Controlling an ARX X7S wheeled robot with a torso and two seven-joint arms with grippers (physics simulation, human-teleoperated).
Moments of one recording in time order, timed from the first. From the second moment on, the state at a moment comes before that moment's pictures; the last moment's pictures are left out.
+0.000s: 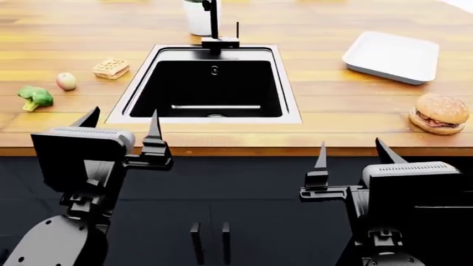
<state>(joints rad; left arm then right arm) -0.35 -0.23 -0.03 0.69 -0.29 -0.78 -0.10 0.15 0.18 -0.04 -0.72 -0.01 0.69 0.09</state>
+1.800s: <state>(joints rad) -0.71 -0.32 -0.08 0.67 -0.49 -1.17 -0.15 0.61 0.21 0.03 -0.94 0.18 1.42 0.00</state>
